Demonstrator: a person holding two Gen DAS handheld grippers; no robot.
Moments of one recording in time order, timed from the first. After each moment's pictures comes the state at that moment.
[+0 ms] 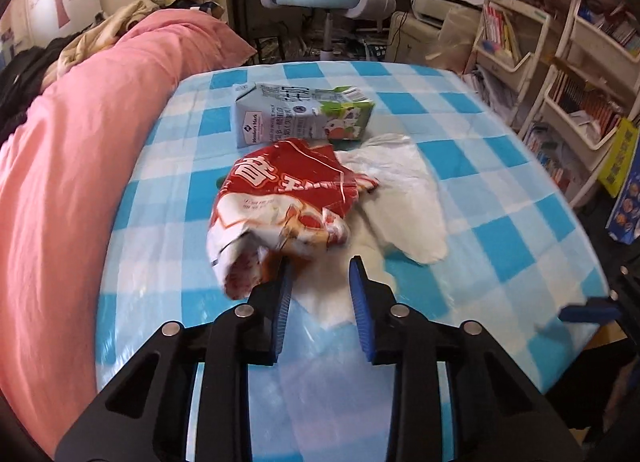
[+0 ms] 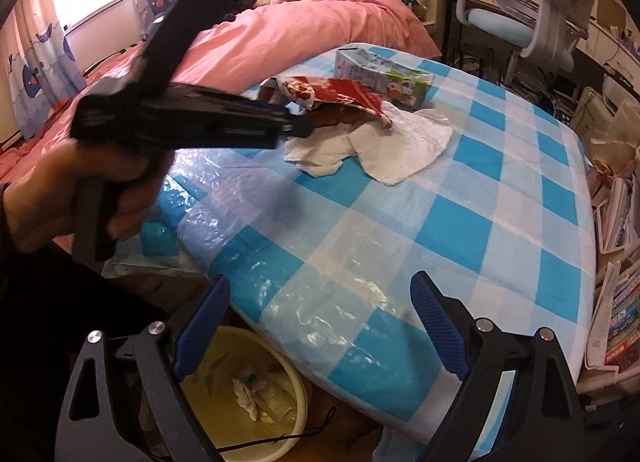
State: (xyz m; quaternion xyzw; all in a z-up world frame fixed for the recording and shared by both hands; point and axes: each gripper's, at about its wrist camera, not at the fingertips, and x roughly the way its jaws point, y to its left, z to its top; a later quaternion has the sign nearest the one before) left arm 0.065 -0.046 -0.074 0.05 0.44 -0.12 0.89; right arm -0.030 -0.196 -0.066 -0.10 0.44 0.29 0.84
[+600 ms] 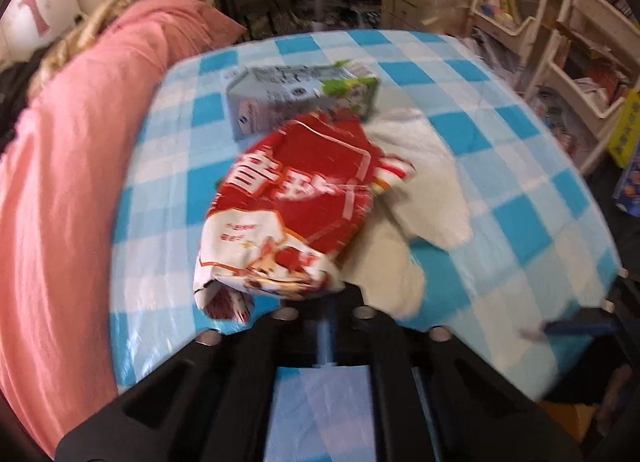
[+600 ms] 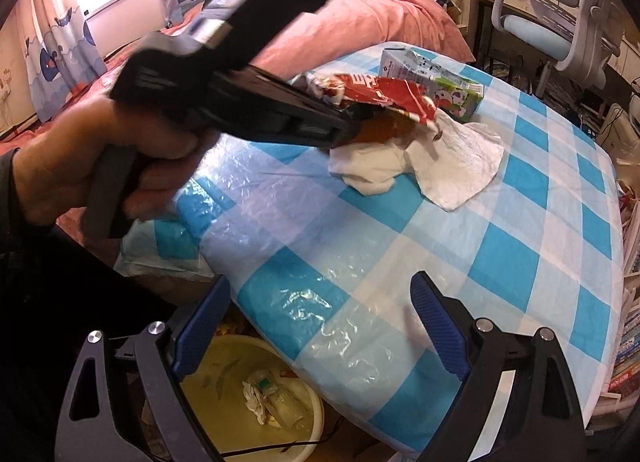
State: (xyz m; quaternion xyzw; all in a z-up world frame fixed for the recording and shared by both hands) left arm 0.082 -0.045 -0.074 0.08 0.50 -0.15 0.85; right arm -0.027 -0.167 -0.070 -0.11 0.44 0.32 0.83
